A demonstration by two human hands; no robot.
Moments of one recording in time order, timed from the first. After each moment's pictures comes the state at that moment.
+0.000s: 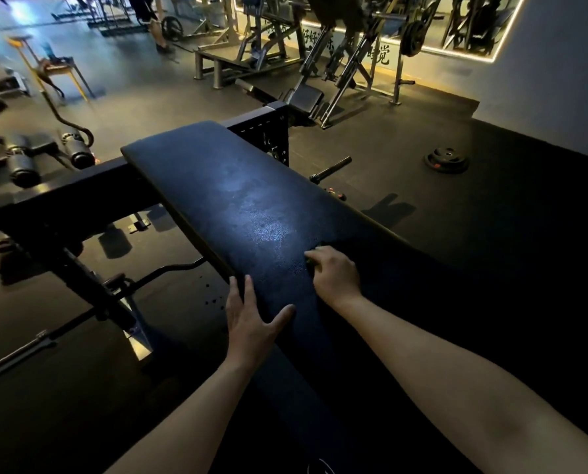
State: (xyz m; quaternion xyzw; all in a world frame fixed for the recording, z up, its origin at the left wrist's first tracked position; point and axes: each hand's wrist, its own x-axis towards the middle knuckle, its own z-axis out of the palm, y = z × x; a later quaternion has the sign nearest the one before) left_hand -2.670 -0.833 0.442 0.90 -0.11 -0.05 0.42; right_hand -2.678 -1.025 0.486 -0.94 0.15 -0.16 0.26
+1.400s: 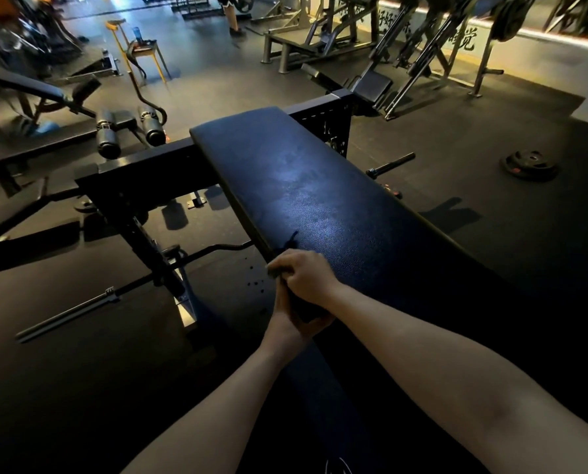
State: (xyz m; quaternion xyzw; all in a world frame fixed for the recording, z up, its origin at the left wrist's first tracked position) left_hand -2.669 -0.826 0.440 0.77 -0.11 -0.09 0.62; right_hand -2.613 -0.933 0.497 -0.94 -0.09 -0.03 0.33
